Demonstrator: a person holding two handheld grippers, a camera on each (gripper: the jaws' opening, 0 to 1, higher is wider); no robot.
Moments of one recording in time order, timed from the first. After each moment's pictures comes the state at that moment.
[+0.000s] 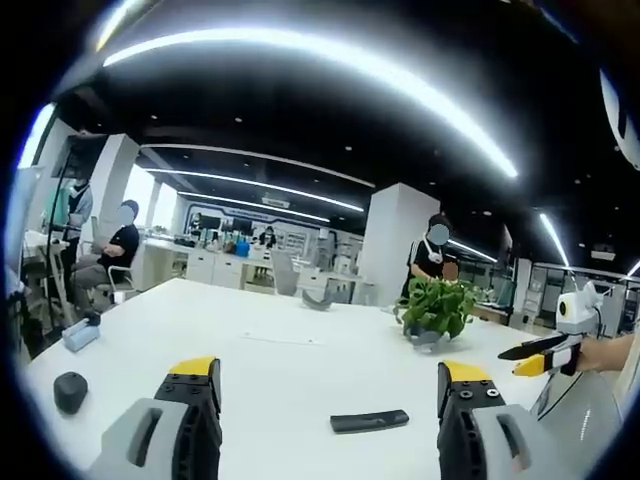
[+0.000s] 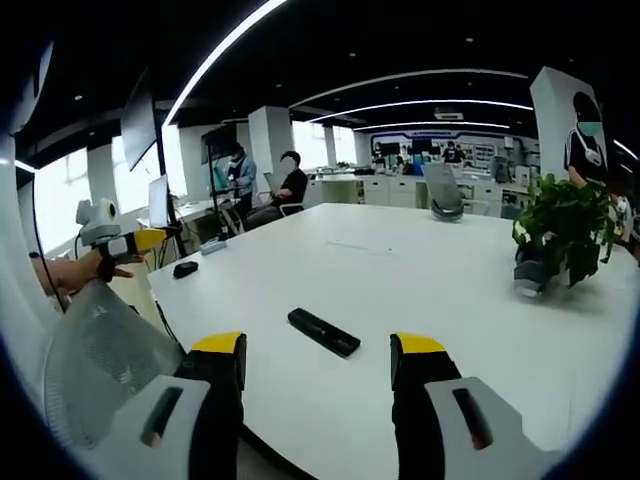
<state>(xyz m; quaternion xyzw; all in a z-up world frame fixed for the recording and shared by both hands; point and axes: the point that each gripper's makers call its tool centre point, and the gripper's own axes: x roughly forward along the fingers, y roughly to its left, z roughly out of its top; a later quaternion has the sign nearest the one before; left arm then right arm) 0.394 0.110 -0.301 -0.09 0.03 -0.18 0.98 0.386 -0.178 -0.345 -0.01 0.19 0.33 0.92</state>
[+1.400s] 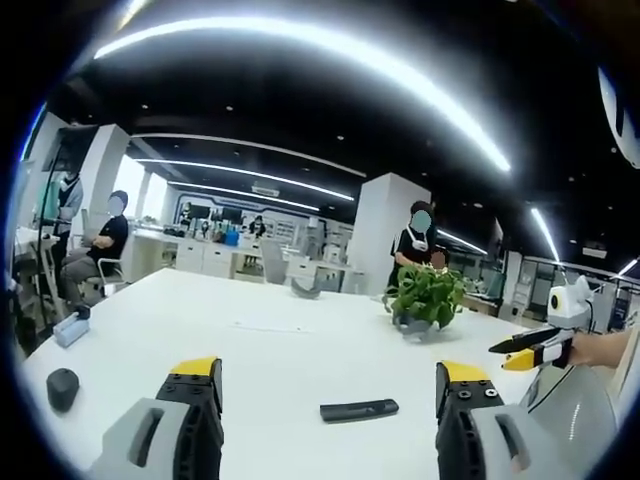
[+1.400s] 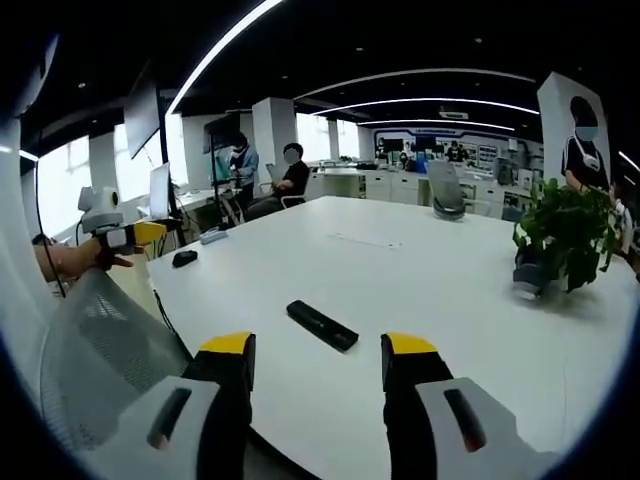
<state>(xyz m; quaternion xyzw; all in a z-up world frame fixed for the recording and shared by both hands) 0.392 0.100 -0.311 -0.09 0.06 -0.21 0.97 0.383 -0.178 -0.349 -0.03 0.19 0.33 0.92</state>
